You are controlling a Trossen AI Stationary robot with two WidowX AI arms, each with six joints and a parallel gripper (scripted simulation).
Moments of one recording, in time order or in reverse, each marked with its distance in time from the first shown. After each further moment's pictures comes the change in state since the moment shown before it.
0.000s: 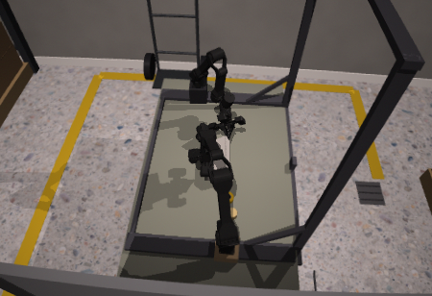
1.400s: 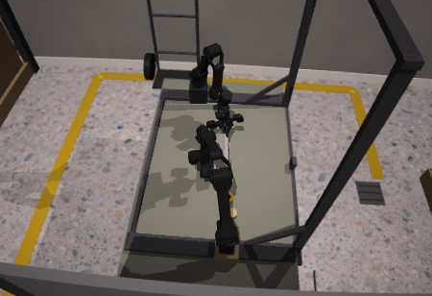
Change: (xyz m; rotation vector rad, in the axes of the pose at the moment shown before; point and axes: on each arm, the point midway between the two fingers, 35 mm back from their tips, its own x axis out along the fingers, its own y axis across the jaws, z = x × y) left arm 0.010 0.004 0.000 -0.002 0.003 0.027; right arm -0.008 -0.002 0.017 -0.001 0.003 0.007
